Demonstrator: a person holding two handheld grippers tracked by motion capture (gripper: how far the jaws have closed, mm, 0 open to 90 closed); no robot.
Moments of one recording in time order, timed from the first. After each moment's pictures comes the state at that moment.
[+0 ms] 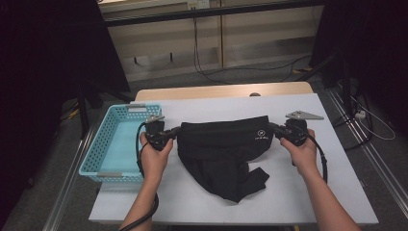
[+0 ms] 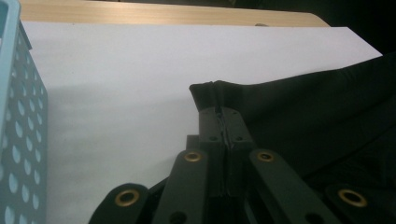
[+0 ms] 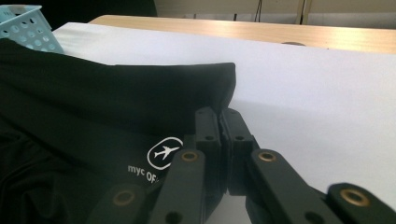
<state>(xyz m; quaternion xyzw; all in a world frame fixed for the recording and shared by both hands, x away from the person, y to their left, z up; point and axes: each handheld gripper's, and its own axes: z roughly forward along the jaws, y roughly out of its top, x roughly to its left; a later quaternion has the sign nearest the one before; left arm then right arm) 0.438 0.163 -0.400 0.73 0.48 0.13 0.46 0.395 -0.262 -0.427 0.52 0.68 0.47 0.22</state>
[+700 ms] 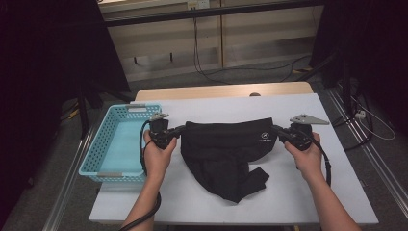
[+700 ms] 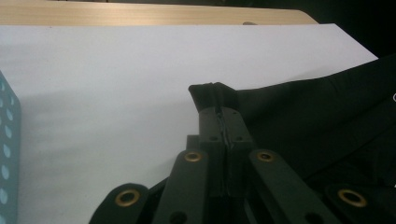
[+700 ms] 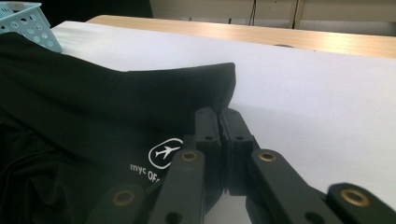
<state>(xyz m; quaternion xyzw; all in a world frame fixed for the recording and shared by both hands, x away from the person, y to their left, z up) 0.441 0.152 -0.398 0.75 0.47 0.12 0.46 0.379 -0.267 -0.424 0.51 0.68 0.46 0.23</state>
